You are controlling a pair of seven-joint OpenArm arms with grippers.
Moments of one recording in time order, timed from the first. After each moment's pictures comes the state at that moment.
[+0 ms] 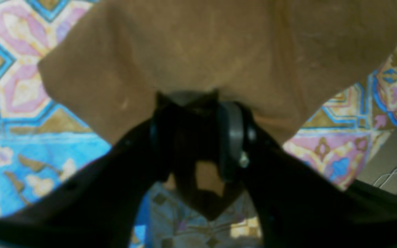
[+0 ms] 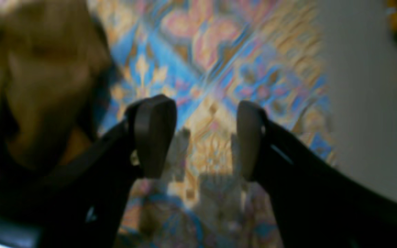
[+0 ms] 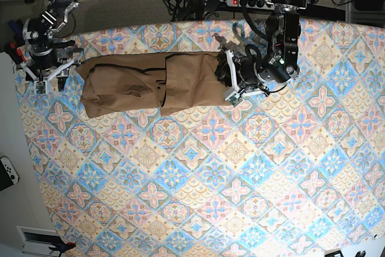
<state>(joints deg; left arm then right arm) 7.5 -4.0 2.9 96.0 -20.5 -40.6 61.9 -8.8 0.9 50.1 98.6 -10.2 44.6 -25.2</state>
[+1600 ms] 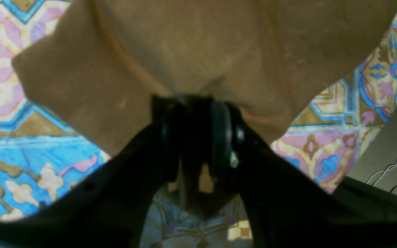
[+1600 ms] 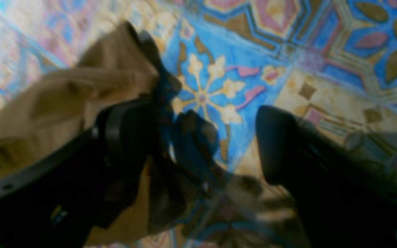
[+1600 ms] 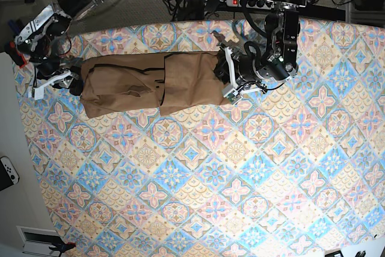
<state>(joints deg) 7.5 -5.4 2.9 96.0 -20.9 -40.8 62.3 1.3 6.7 56.1 77.5 27.0 44.4 -61.0</state>
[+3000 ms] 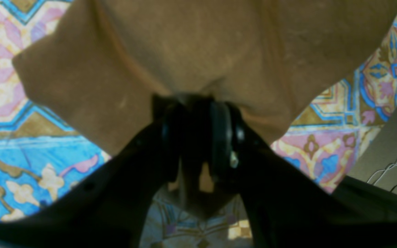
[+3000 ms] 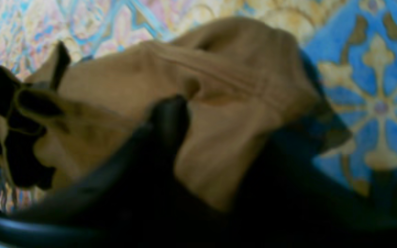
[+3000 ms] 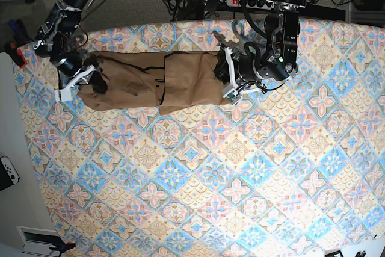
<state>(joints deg) 7.4 -5.4 2.9 95.9 -20.9 -40.8 62.4 -5.7 7.7 38.1 73.3 34.9 45.4 -55.1</state>
